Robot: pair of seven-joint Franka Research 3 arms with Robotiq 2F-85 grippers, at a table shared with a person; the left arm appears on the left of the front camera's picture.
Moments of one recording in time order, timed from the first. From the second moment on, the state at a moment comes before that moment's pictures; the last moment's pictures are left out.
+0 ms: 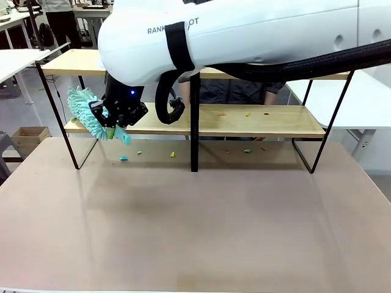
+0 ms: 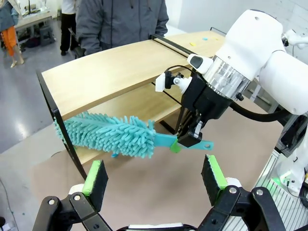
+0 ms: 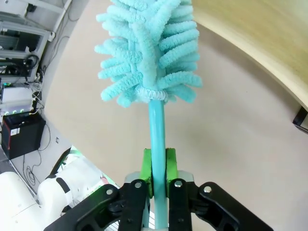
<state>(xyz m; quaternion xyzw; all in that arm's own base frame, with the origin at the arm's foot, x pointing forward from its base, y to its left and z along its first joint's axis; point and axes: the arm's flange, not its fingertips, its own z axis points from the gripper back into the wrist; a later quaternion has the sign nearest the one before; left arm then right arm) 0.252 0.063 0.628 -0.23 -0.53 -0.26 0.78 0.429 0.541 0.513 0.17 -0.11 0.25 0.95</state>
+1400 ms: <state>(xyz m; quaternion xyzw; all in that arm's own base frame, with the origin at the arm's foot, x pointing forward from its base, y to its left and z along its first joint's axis) 0.252 0.063 0.628 -0.23 -0.53 -0.26 0.78 0.434 0.530 0.501 0.19 -0.05 0.30 0.93</state>
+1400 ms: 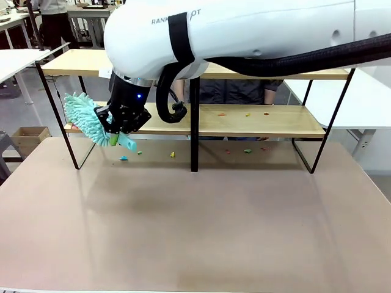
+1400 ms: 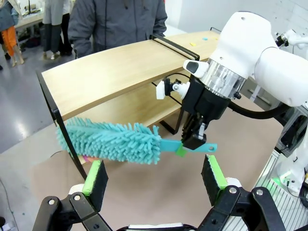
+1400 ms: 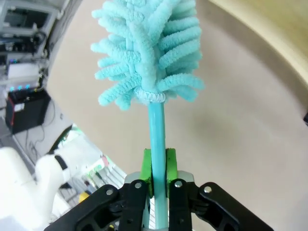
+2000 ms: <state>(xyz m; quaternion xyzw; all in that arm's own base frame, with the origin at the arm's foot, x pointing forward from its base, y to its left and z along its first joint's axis) 0.252 0.064 0.628 -0.23 -0.53 -0.26 0.78 0.377 0.414 0.557 0.17 0.09 0.42 0.89</state>
